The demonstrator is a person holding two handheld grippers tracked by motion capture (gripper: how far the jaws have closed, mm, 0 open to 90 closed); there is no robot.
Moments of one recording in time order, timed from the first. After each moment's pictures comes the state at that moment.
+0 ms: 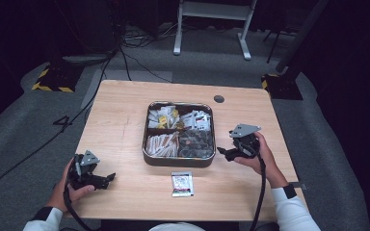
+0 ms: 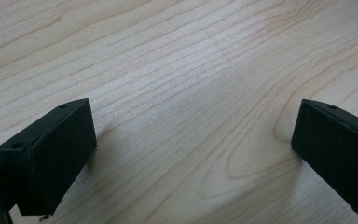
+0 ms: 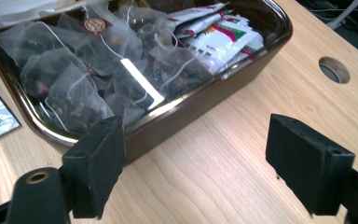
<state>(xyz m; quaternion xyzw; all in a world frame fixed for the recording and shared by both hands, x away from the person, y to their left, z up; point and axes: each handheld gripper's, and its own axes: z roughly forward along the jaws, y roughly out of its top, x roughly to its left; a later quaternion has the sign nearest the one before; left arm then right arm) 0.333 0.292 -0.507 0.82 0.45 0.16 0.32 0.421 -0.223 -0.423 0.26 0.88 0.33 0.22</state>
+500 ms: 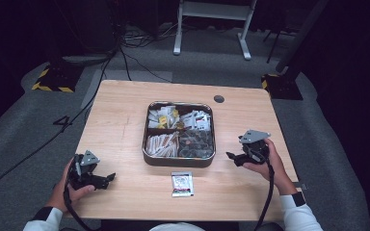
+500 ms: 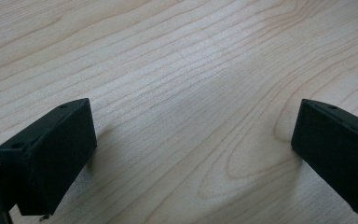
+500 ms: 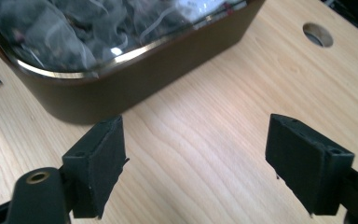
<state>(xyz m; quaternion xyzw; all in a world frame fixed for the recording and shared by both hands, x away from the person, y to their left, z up) 0.333 0.292 -0.507 0.82 0.45 0.16 0.32 0.408 -0.252 -0.434 0.28 0.88 0.32 0.22</state>
